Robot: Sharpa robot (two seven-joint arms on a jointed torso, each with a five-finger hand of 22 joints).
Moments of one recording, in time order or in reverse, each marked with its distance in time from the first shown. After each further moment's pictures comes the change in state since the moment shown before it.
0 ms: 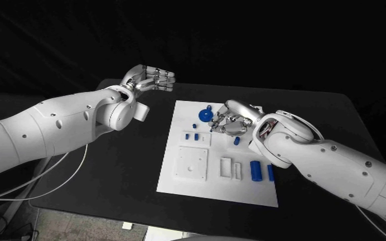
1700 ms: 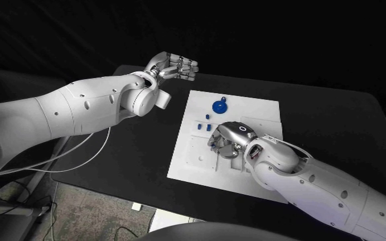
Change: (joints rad) left arm 0.000 0.027 0.000 0.013 0.005 -0.015 -0.001; left_hand 0.000 0.000 0.004 0.004 0.000 0.000 0.000 0.000 0.000 0.000 0.000 0.000 0.000 0.000 0.000 0.000 0.000 0.000 0.000 0.000 0.000 -0.002; right arm -0.074 0.117 -0.127 -0.078 -0.300 -0.047 -0.060; right_hand 0.001 0.000 0.006 -0.009 -0.010 0.000 0.000 -0.002 0.000 -0.003 -0.003 0.000 0.000 0.000 -0.001 0.000 0.001 0.003 0.012 -0.002 -0.018 0.038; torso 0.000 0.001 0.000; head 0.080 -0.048
